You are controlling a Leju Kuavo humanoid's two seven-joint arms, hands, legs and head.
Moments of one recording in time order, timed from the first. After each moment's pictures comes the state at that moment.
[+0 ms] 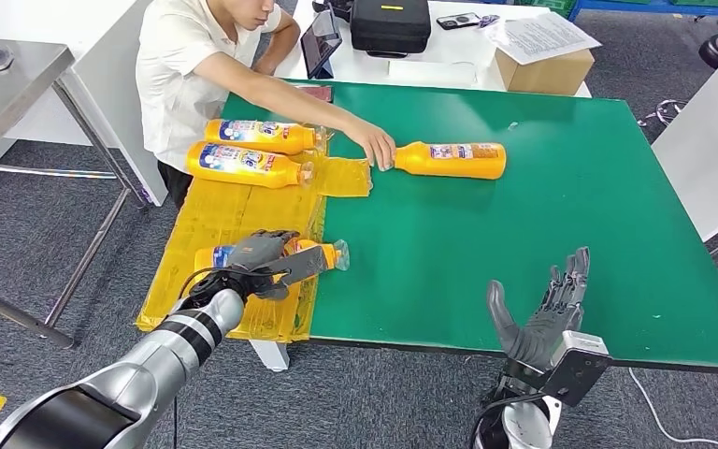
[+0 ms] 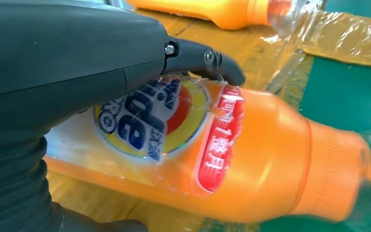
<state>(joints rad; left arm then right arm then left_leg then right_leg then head) -0.71 -0.12 -0.43 -0.43 -0.61 0.14 0.01 0.06 0.22 0.04 -1.57 0.01 -0.42 -0.70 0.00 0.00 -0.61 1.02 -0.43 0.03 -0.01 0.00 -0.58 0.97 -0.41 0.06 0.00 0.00</state>
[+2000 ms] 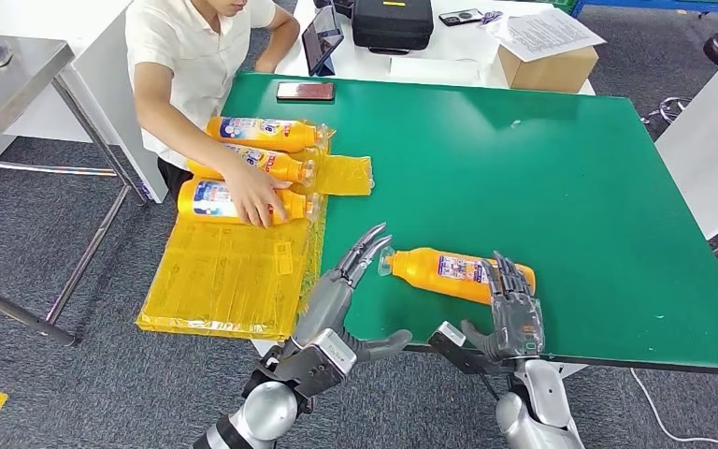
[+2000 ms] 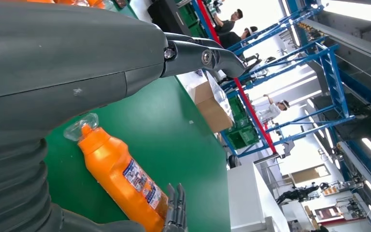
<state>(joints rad) -0.21 -0.22 -0.65 -1.28 -0.14 0.33 -0.41 -0.16 -0.01 0.04 -0.96 1.18 -0.69 -0.39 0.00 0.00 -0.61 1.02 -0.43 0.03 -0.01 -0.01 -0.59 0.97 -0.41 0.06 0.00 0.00</state>
